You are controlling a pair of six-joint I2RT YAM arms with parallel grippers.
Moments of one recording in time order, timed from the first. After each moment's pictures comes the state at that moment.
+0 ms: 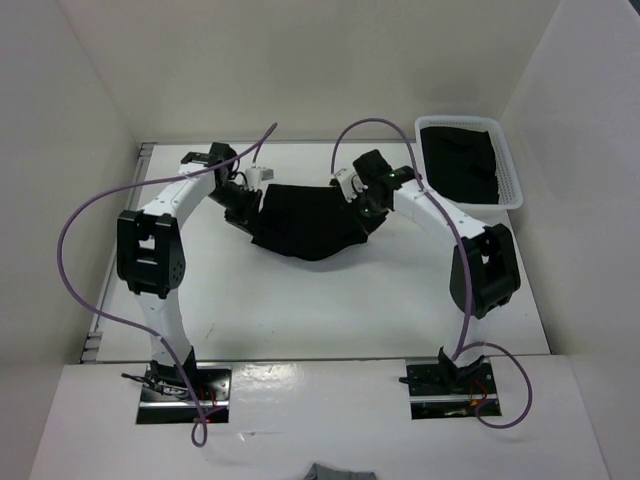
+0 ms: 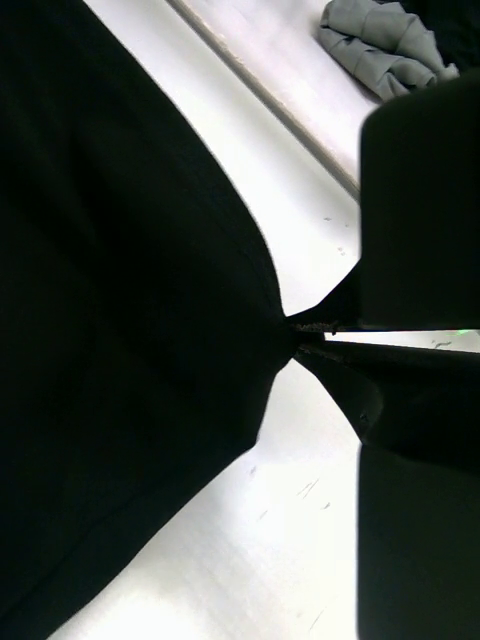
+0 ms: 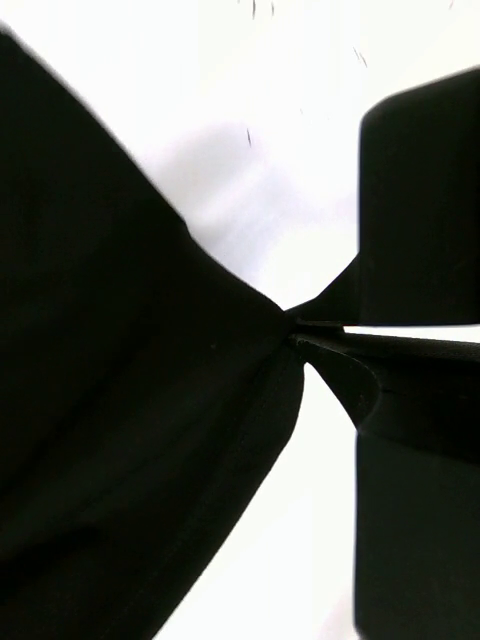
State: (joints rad) left arm -0.14 1.95 1.63 -1.07 0.56 0.28; right arm 0.48 1.78 1.47 -0.84 -0.14 -0.30
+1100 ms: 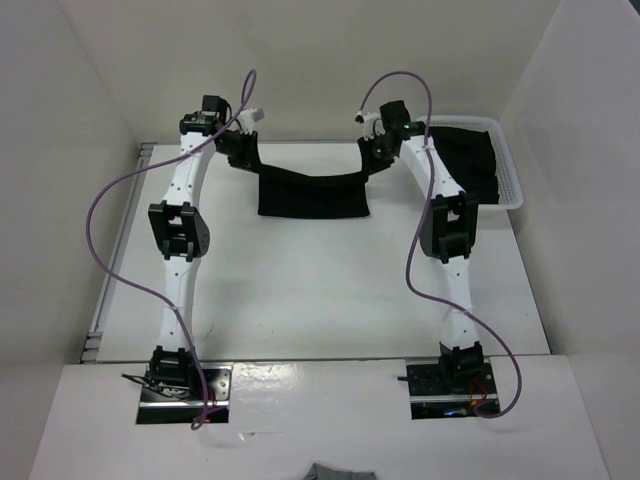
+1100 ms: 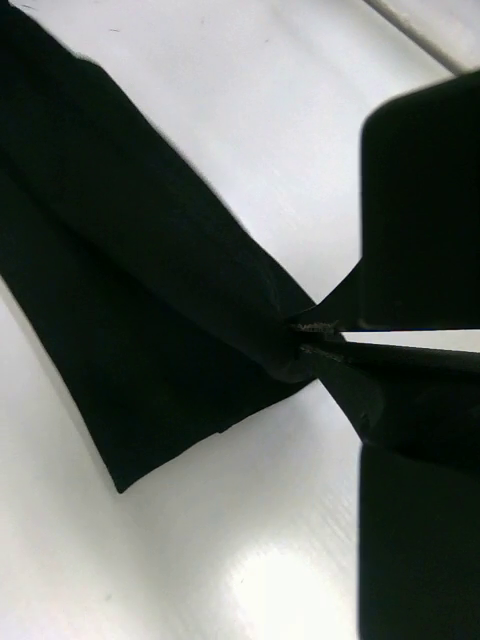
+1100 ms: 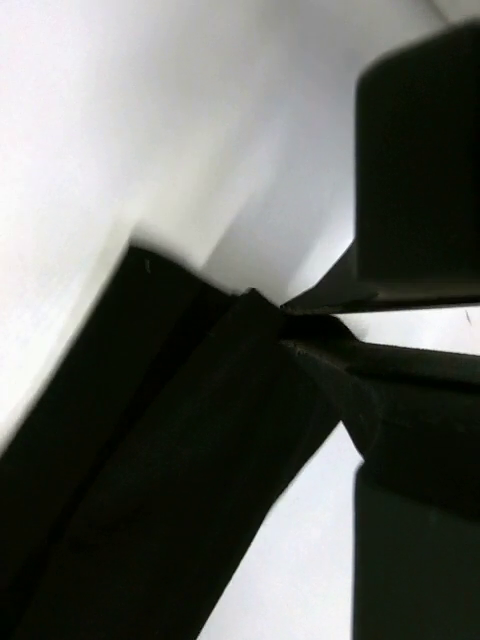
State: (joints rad) left arm -0.06 2.57 2.69 -1.19 0.63 0.17; right arm 0.23 2.39 2.30 -0.87 -0.32 -0.22
